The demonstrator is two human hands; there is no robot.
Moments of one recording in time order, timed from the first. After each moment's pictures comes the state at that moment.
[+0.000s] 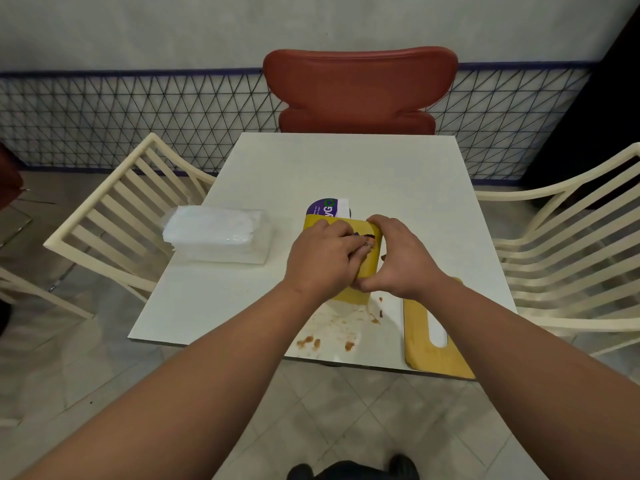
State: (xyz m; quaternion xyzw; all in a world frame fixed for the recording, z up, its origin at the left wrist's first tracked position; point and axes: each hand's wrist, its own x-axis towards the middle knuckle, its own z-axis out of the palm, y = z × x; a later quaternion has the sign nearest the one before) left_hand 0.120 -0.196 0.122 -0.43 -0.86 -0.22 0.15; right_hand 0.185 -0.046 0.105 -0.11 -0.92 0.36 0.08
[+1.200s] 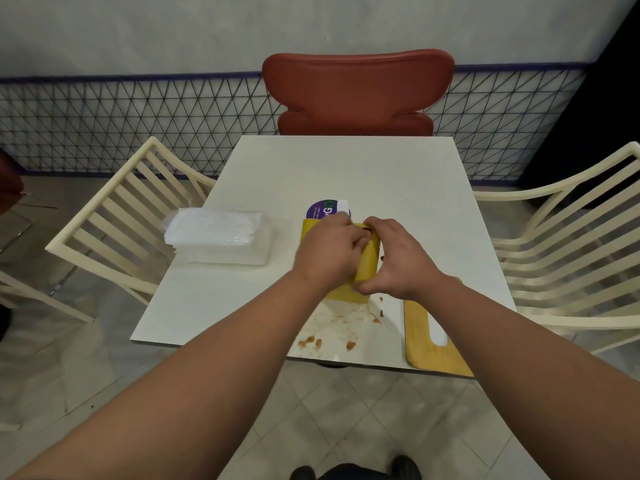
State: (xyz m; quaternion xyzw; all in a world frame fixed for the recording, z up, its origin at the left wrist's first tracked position) left_hand 0.117 -0.187 0.132 -0.40 -0.88 -0.25 0.07; right_hand 0.186 -0.048 0.105 -0.09 -0.94 0.33 0.08
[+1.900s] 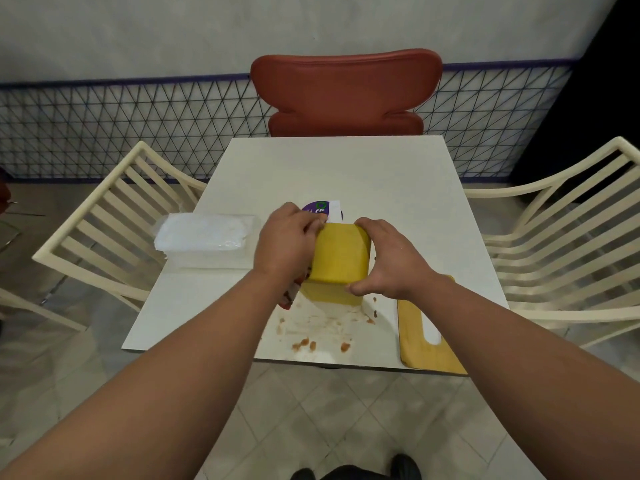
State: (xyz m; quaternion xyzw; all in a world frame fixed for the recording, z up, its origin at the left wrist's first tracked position) left_hand 0.085 -0.210 0.131 -0.30 -0.89 -0.32 0.09; right_hand 0.187 -0.044 0.108 -0.08 -0.94 0.31 0.06
